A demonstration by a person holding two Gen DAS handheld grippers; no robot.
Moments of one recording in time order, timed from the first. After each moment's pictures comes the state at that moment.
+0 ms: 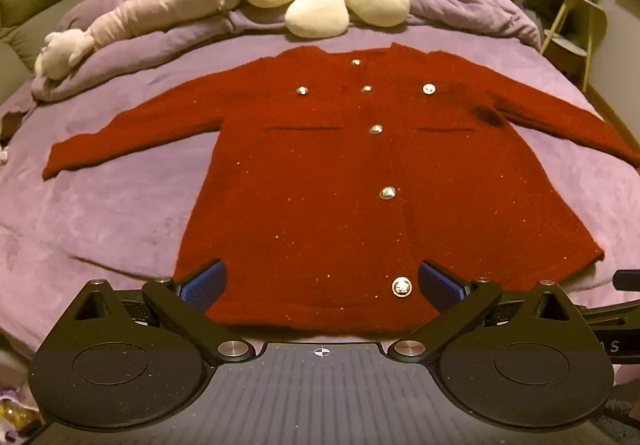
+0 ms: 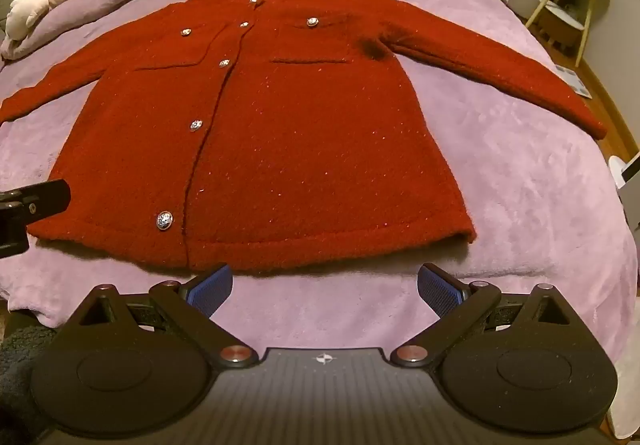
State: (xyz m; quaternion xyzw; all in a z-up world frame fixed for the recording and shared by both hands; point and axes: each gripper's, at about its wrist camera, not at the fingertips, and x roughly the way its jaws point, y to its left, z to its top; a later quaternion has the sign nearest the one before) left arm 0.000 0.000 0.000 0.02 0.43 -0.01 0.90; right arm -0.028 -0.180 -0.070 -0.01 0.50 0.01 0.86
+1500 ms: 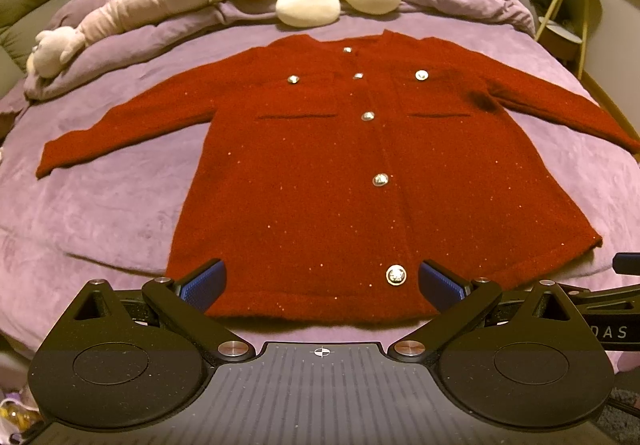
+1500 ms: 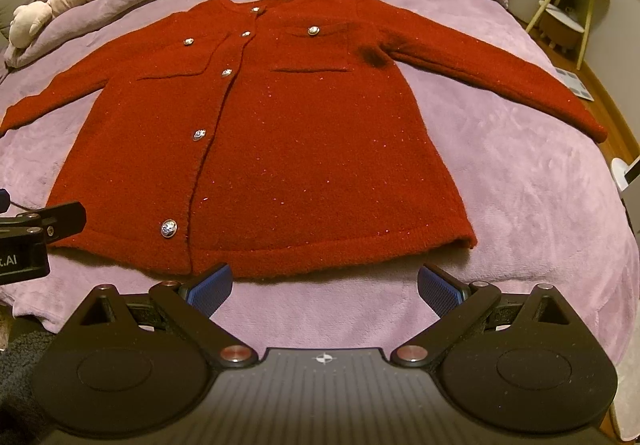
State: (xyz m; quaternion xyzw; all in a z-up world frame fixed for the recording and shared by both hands) left arm 0.001 -0.005 -0.007 0.03 0.45 -0.02 0.89; right arm -0.030 -0.182 -0.064 0.00 0.49 0.01 0.87
